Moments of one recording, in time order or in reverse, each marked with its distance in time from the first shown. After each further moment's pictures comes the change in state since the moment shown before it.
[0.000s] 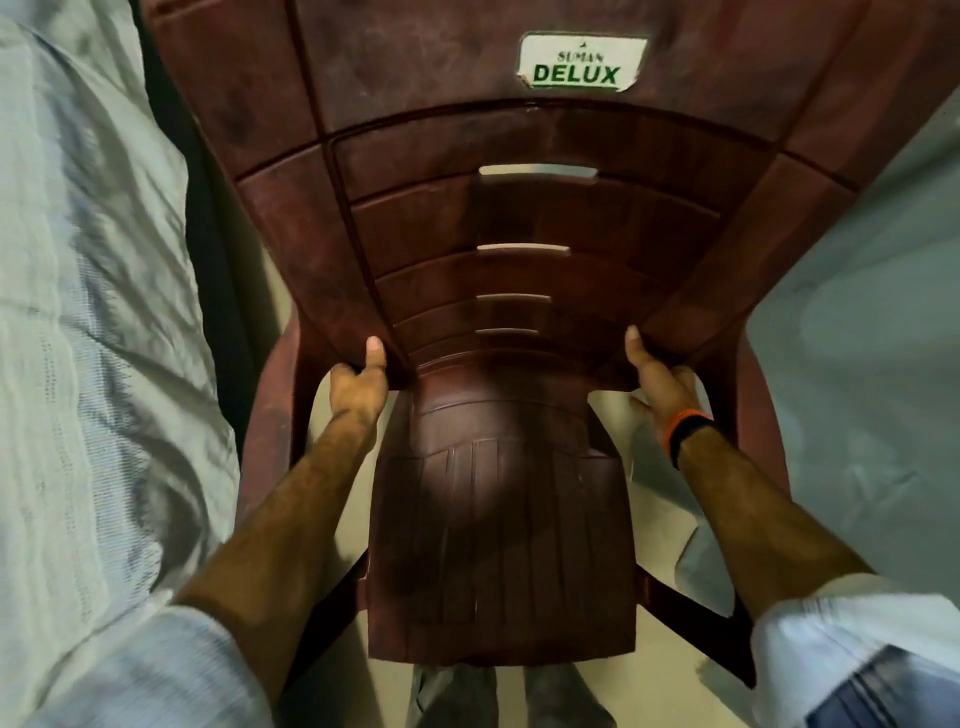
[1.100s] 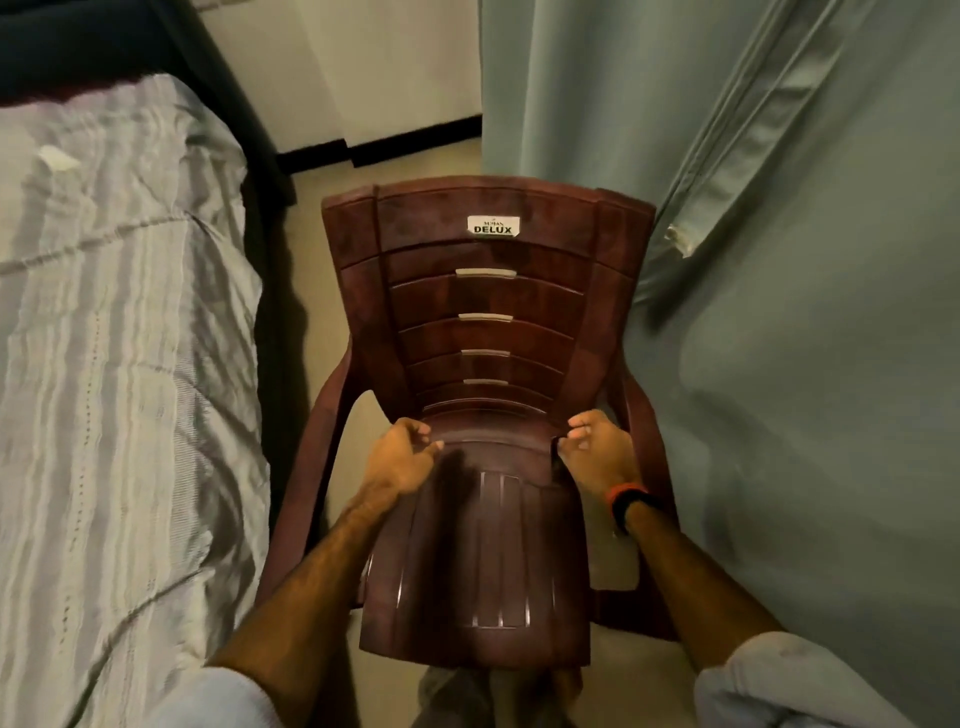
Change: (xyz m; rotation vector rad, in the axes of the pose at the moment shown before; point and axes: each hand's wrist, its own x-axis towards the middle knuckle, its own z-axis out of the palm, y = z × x) left_hand -0.204 -0.007 -0.043 0.467 -0.221 0.464; right_hand -0.169 0.001 -0.100 -0.666 -0.067 -0.599
